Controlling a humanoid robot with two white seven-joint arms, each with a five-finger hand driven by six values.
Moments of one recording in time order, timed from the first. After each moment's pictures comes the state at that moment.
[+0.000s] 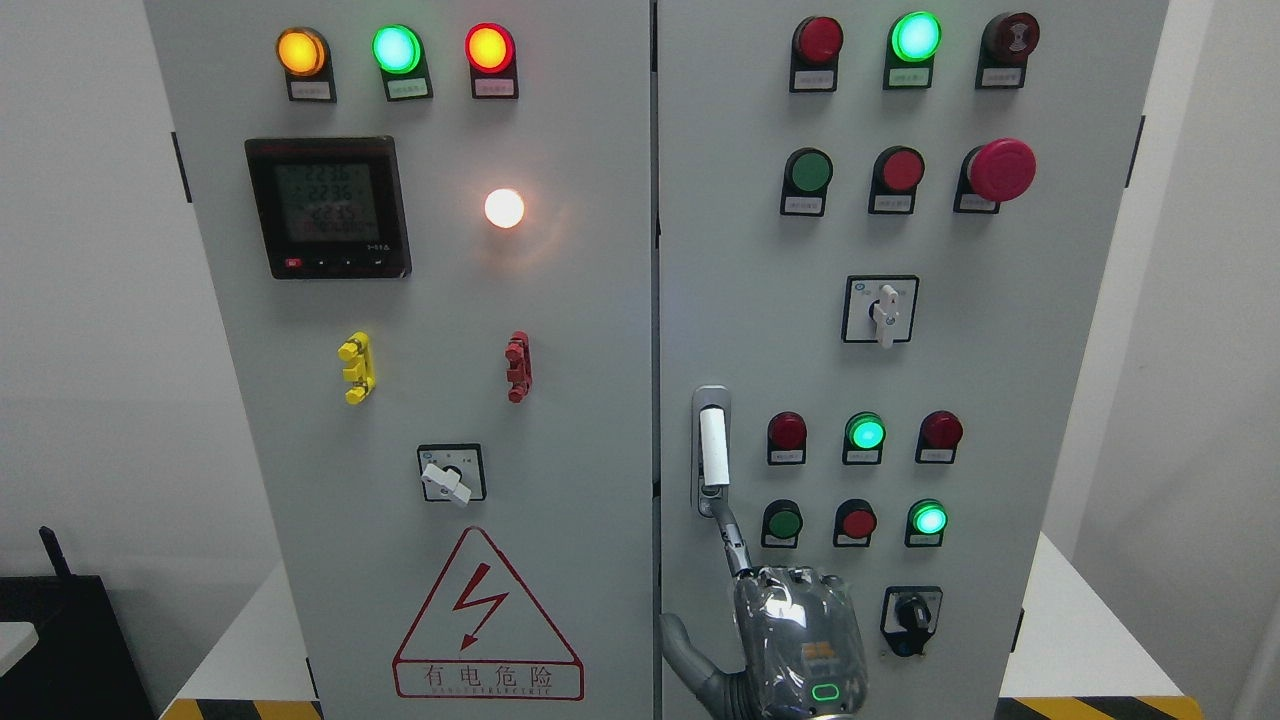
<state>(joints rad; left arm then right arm) -0.05 -0.04 0.00 0.00 0.12 -0.12 -0.14 -0.28 0.14 0.32 -1.75 1.47 0.18 -0.07</state>
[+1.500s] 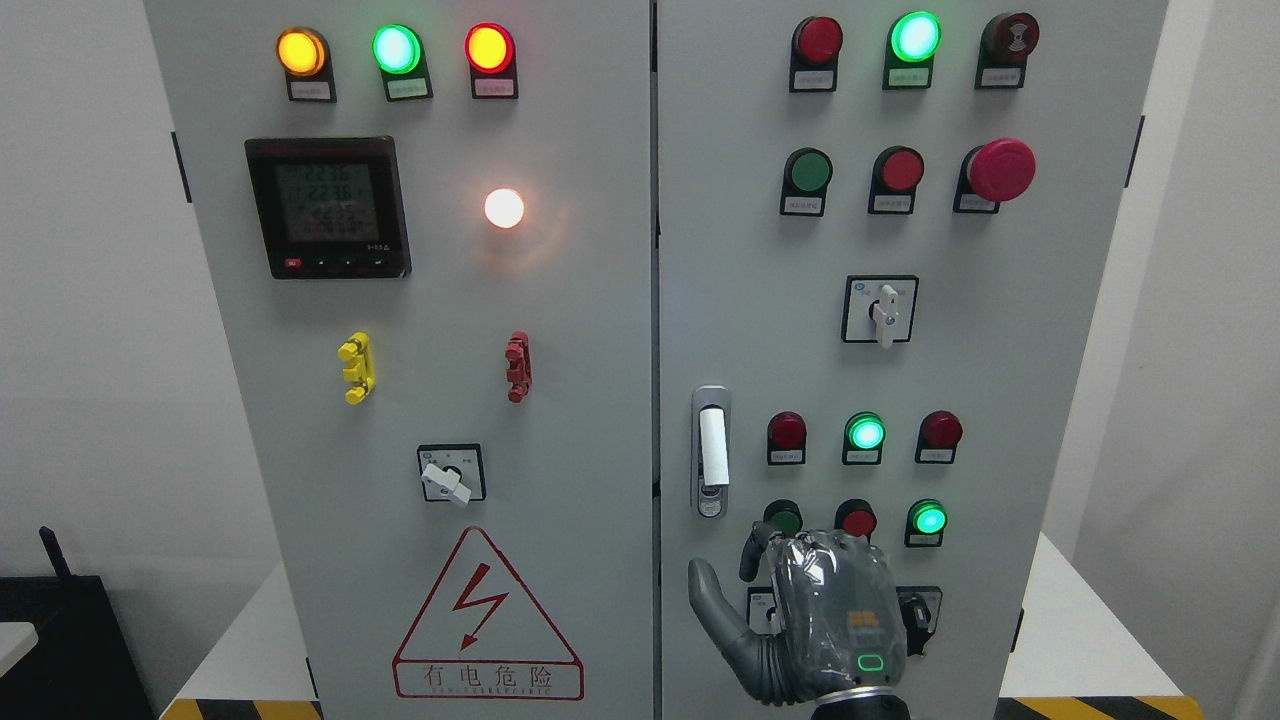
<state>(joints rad) -0.05 -0.04 0.00 0.00 0.12 -0.12 -0.14 -0.32 0.14 0.27 -1.86 1.34 0.20 0.00</state>
